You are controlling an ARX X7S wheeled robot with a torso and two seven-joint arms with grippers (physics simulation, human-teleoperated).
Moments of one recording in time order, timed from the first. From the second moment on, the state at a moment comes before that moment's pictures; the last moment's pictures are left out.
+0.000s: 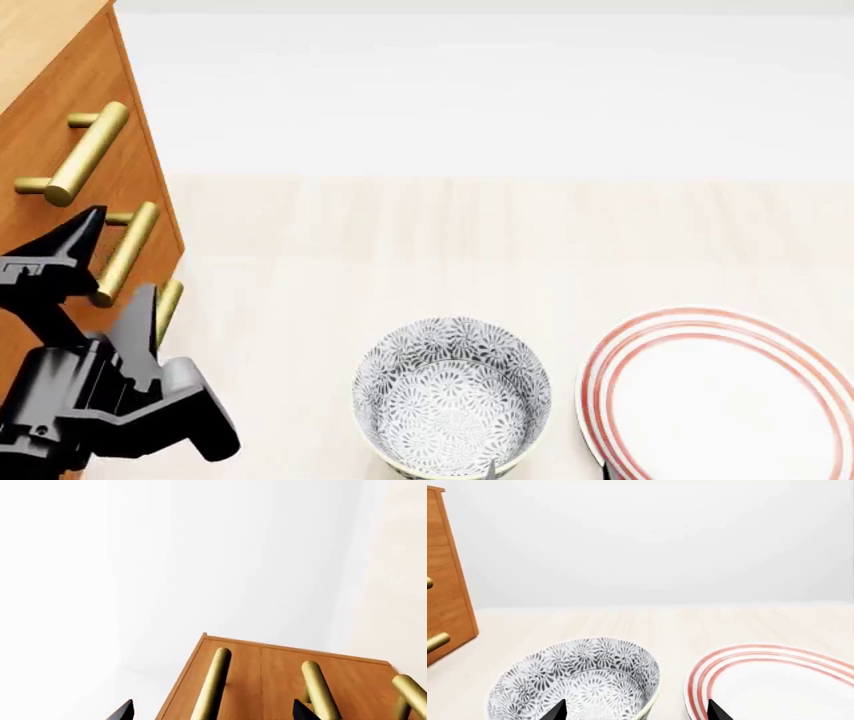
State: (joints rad) left arm -0.59 -0.49 0.77 -0.01 0.86 -0.60 -0.09; right arm 0.01 0.24 -0.29 0.00 0.26 -0.11 0.24
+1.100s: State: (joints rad) left arm -0.74 -0.52 0.76 -0.01 0.84 -0.58 0.03; right arm 0.02 0.26 -0.32 0.00 0.28 -0.11 0.26
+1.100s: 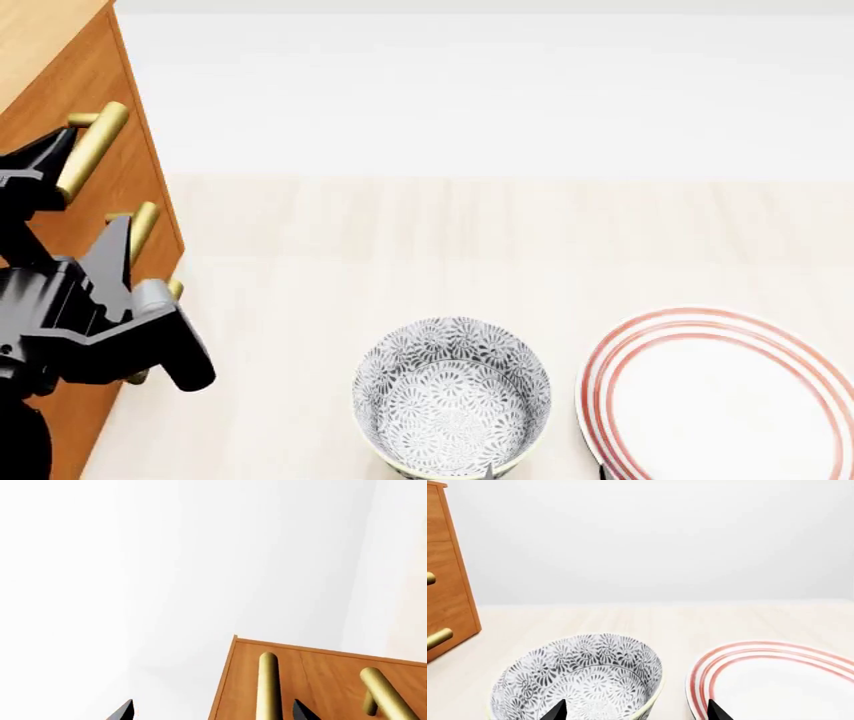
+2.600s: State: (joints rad) left arm -0.85 -0.50 0.79 -0.29 0.80 -0.51 0.02; right arm 0.03 0.28 -0.35 0.01 0.31 -0.11 0.28
